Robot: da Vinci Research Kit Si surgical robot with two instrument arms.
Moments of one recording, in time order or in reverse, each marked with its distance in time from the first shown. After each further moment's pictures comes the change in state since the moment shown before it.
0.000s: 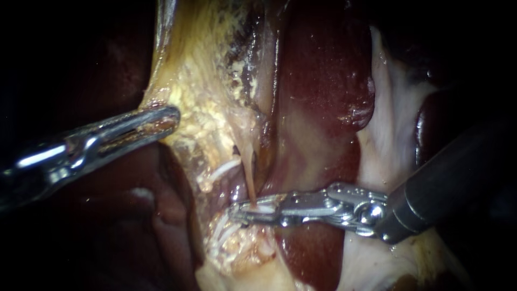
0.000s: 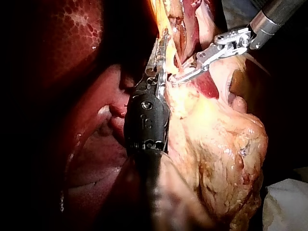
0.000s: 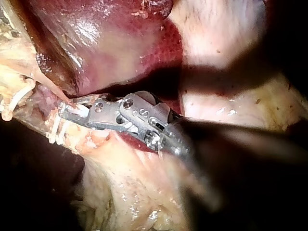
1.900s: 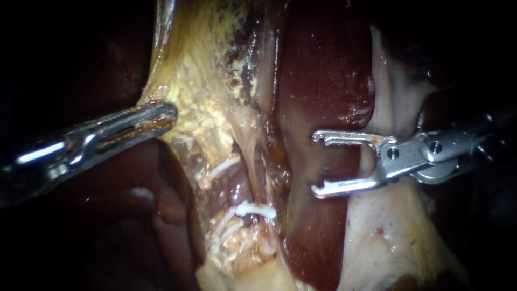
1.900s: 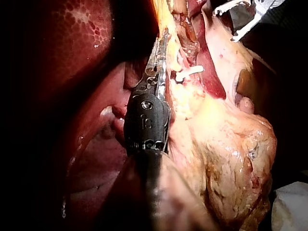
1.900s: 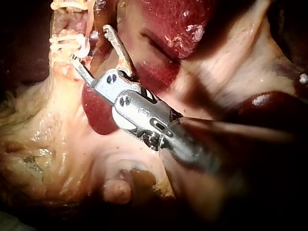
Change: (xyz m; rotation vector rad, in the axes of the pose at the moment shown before) right arm 0.009 -0.004 -0.016 -0.026 0.141 -0.665; left arm 0.004 0.002 0.004 -0.015 0.011 0.019
